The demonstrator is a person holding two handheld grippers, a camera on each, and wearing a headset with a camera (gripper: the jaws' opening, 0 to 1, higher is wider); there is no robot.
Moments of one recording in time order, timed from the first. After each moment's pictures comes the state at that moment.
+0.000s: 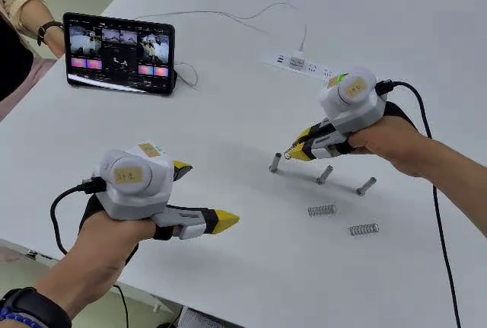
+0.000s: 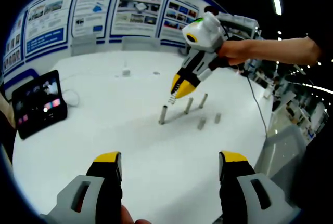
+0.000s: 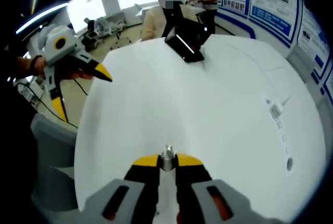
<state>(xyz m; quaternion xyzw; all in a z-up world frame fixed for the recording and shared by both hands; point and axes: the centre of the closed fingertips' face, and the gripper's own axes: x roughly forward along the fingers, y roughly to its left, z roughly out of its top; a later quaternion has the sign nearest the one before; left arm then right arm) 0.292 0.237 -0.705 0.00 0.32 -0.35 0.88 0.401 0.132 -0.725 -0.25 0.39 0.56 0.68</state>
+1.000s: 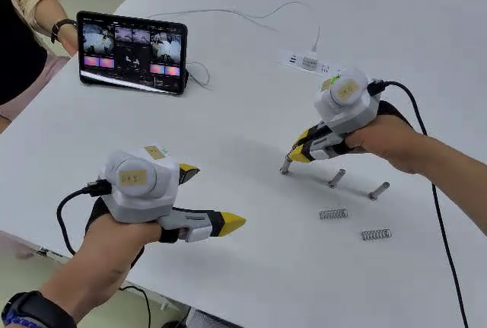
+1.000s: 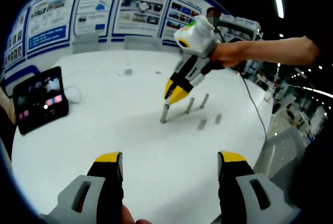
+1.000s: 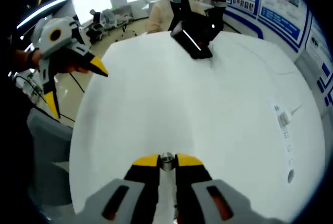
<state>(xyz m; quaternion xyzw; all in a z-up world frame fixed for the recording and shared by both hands) 0.289 0.241 -0.705 -0.01 0.32 -0.35 0.88 0.395 0.151 -0.735 -0.28 0.40 0.57 0.66</state>
